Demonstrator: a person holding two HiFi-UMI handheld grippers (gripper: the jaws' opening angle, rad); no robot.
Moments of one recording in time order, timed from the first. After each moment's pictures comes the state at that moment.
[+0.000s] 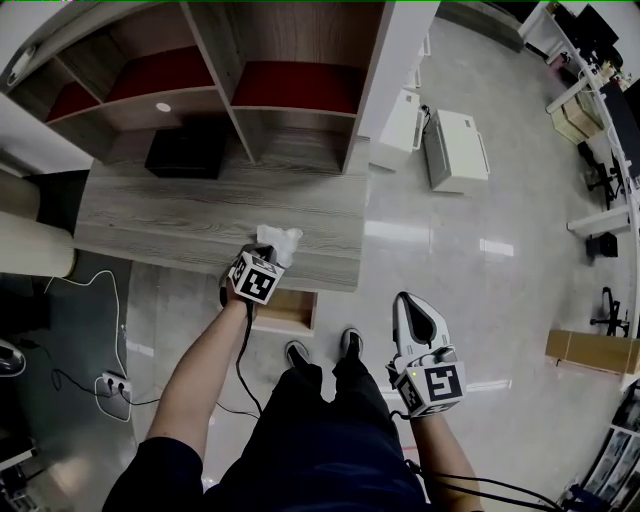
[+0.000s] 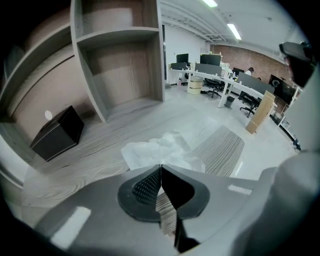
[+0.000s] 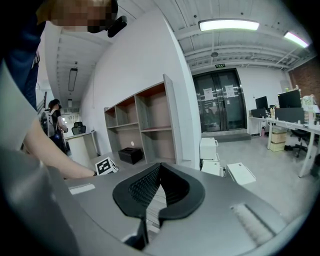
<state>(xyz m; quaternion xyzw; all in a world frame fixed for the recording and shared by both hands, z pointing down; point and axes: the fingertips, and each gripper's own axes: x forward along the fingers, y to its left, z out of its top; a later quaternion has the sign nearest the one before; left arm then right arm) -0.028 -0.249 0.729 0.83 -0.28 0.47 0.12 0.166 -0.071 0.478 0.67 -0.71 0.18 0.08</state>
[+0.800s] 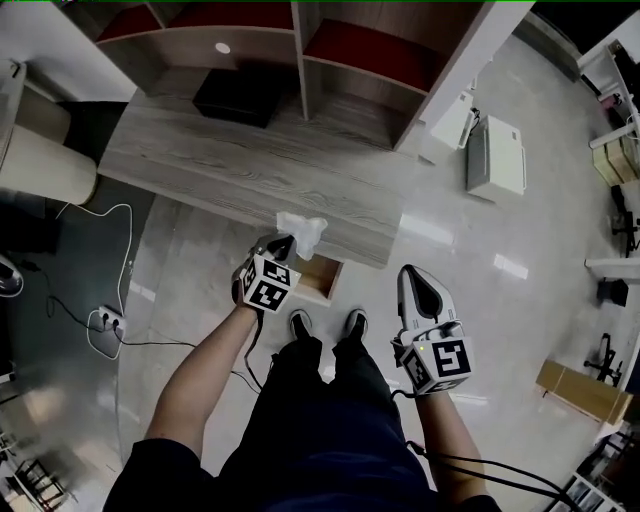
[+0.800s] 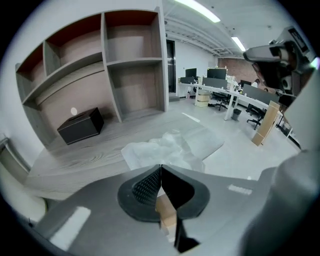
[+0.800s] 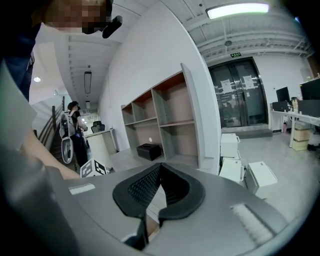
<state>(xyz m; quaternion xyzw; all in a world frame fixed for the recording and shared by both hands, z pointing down) -0.074 -0.181 0.688 0.84 -0.35 0.40 0.12 0.115 -0.098 0.491 0.59 -0.78 0.19 0.08</state>
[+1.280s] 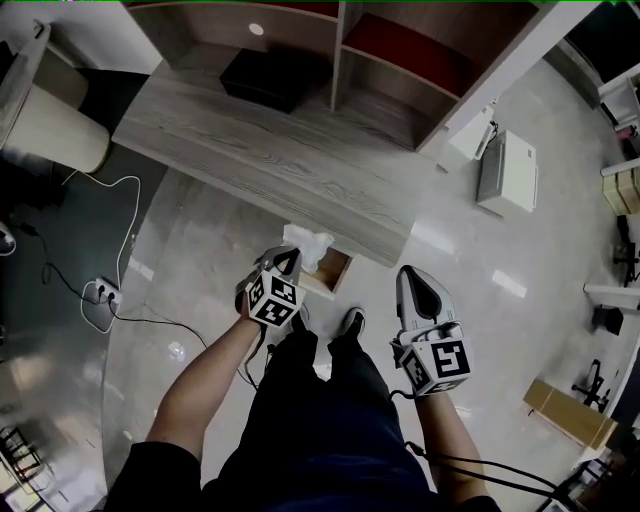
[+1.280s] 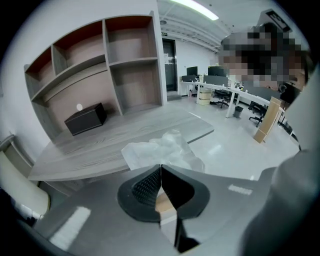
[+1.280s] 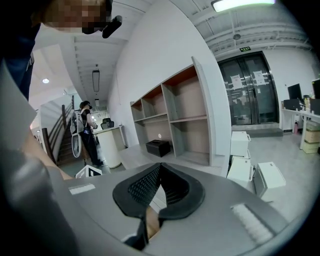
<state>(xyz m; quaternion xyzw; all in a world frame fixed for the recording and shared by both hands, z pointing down) -0.098 -0.128 0.704 0.83 -0.36 0.41 0.11 0.082 -0.096 0.498 0.55 -0.81 0.19 0.10</state>
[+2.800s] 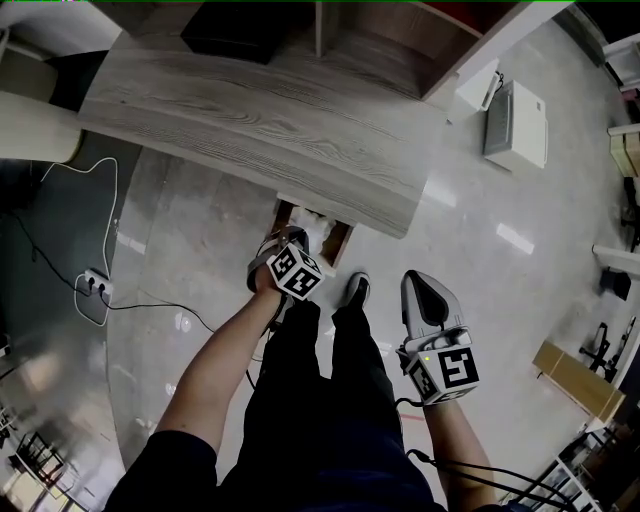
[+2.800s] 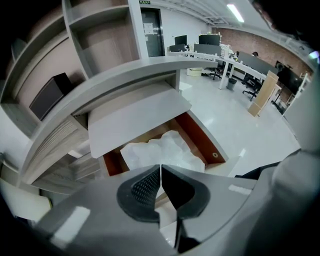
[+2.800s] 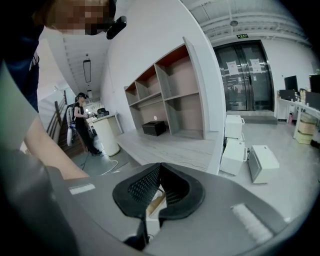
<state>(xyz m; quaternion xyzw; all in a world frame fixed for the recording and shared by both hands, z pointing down) -0.073 -0.104 0.852 0.78 -0.28 0.54 0.12 0.087 -0.054 0.574 0.55 -0.78 0.25 0.16</state>
